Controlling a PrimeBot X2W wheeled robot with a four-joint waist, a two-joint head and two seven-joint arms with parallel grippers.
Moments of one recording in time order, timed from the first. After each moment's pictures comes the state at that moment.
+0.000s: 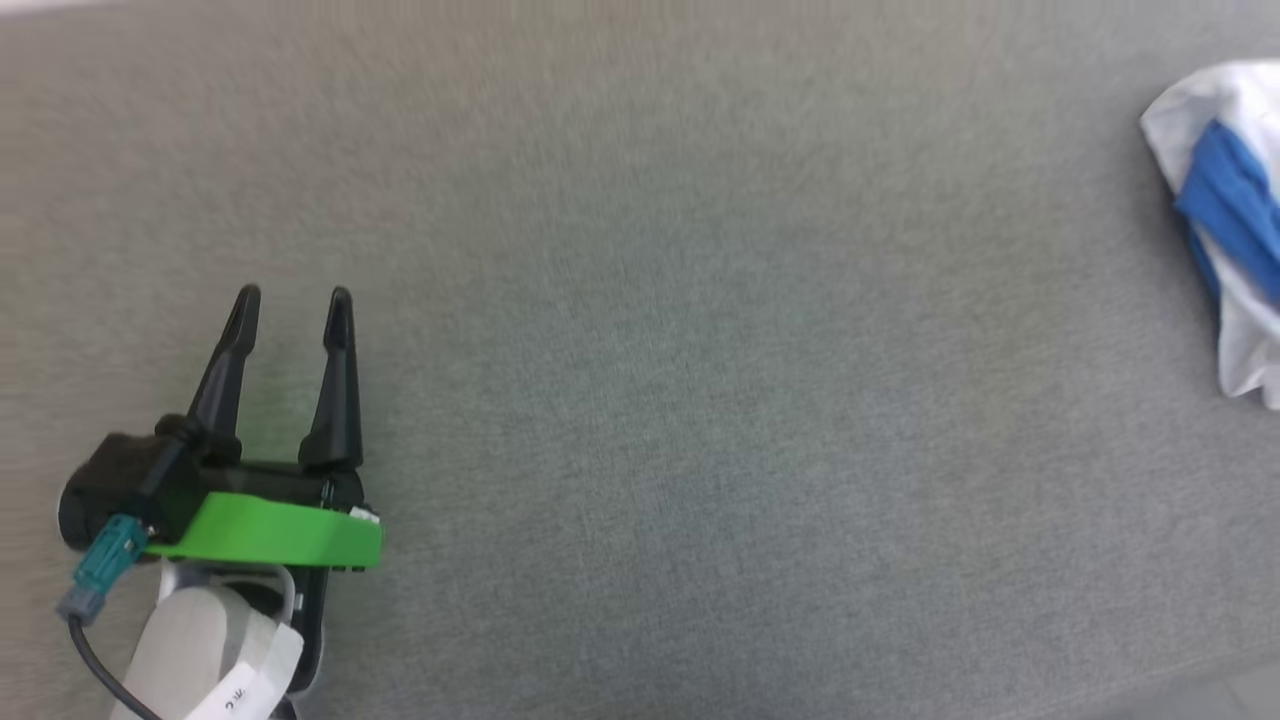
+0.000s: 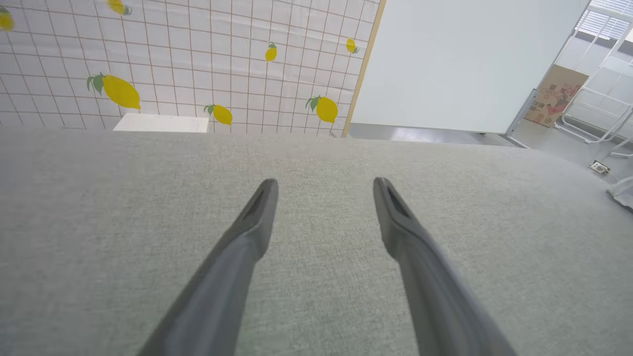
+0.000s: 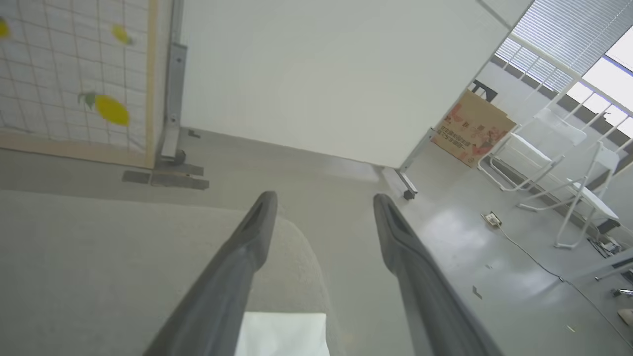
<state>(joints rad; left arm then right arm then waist) -0.16 0.24 -0.07 -0.08 -0.35 -0.07 -0.23 -0.88 -0.66 -0.04 0.49 0.23 0.13 0.13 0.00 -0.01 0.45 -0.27</state>
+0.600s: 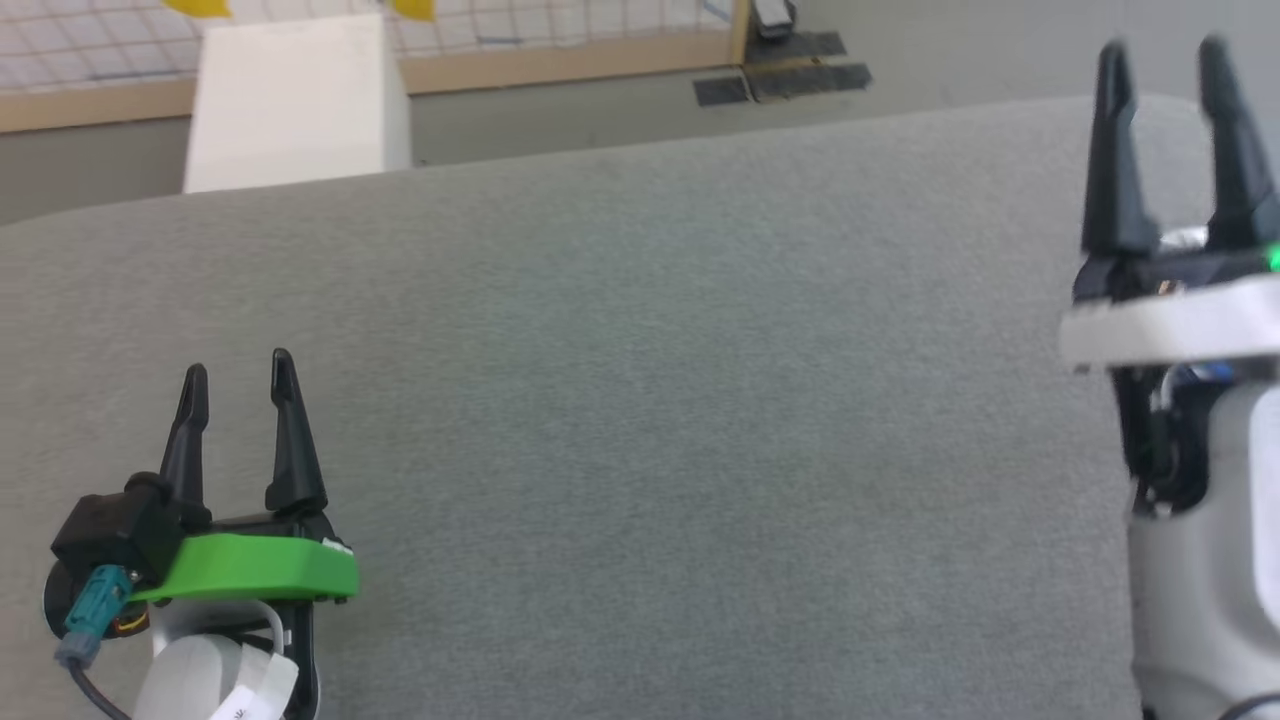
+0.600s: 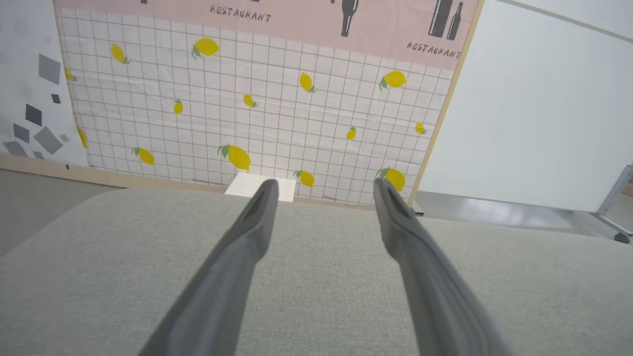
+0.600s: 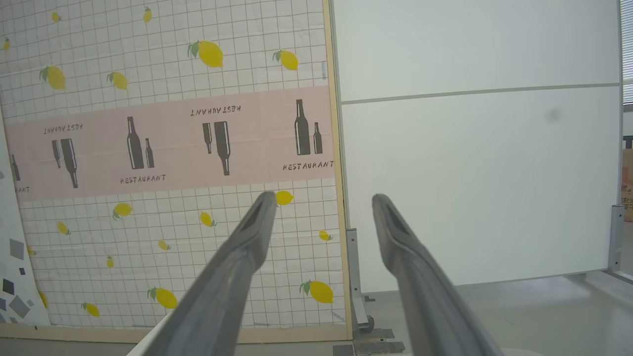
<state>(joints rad) -0.09 0.17 0.02 -0.01 -0.34 0.02 -0.25 -0.48 -0.07 -0.09 0.06 0.21 0.13 -0.17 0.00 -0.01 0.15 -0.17</state>
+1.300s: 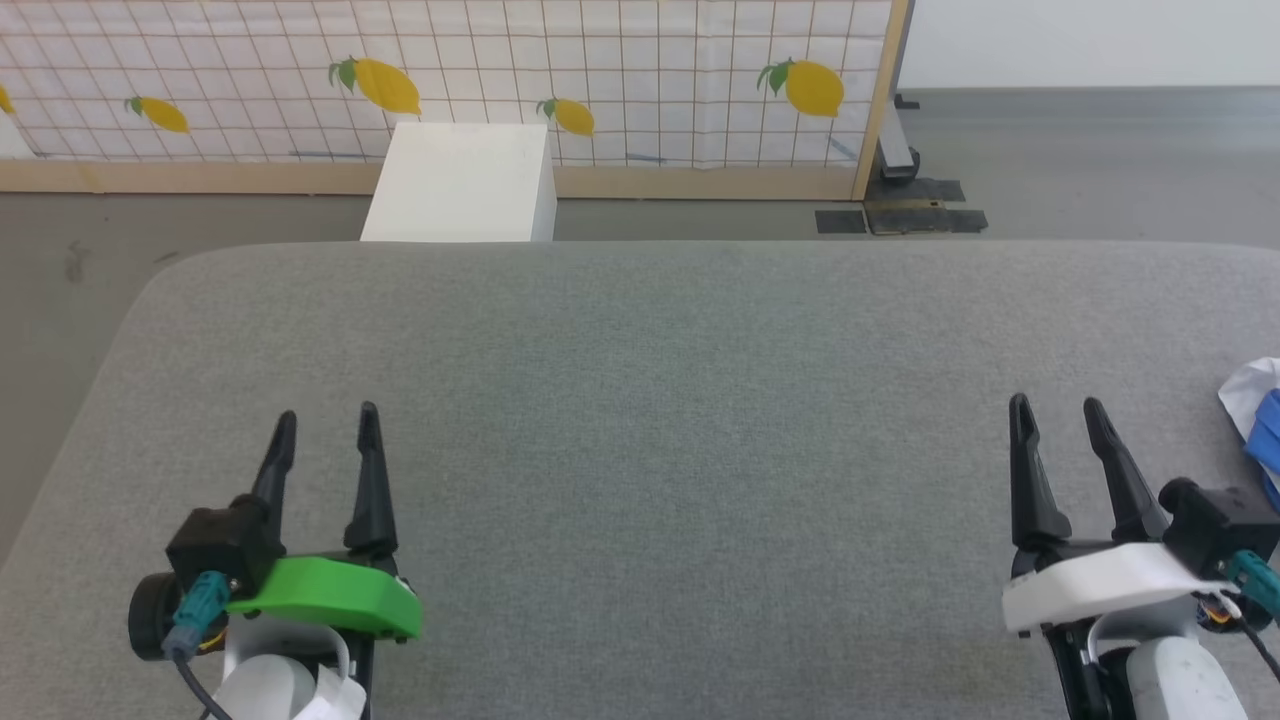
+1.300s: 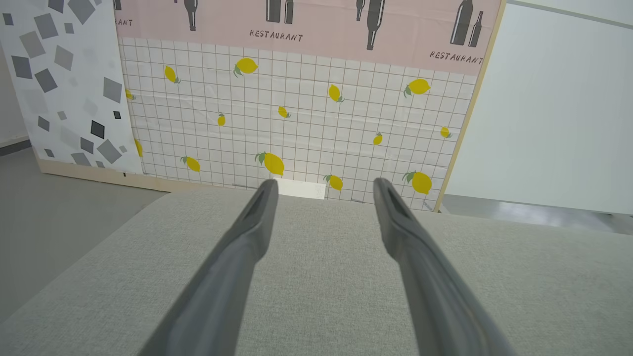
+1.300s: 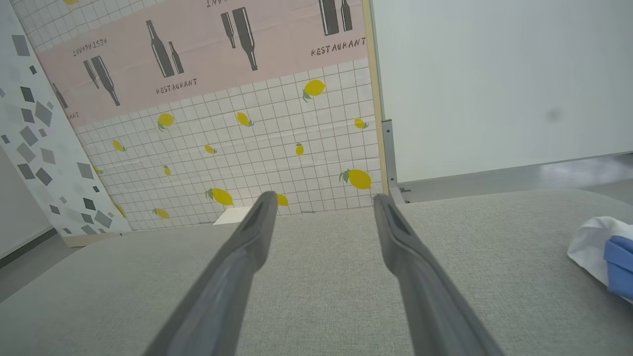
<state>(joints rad) -0.09 0.16 -0.06 0.11 -0.29 0.02 -0.26 -0.11 -0.05 -0.08 0.22 0.24 0.13 -0.25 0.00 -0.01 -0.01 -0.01</state>
